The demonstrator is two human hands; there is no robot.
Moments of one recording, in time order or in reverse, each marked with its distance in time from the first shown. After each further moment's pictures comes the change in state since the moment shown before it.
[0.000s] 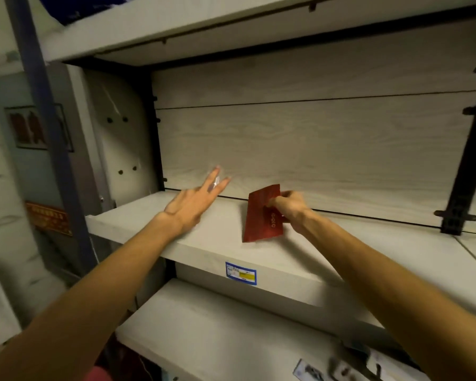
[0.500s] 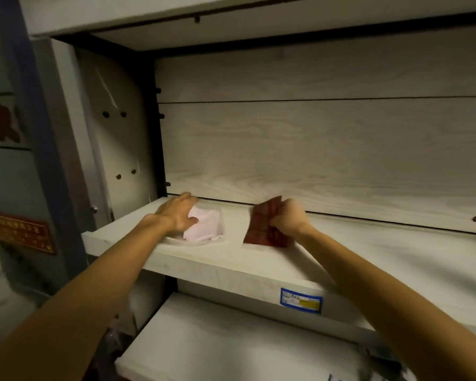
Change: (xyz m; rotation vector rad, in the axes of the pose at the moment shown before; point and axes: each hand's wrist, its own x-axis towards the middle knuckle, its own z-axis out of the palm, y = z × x) left_hand 0.043 -0.130 0.115 -0.439 -0.234 -0.170; right_hand 0.043 0.010 0.093 -0.486 0.116 -0.061
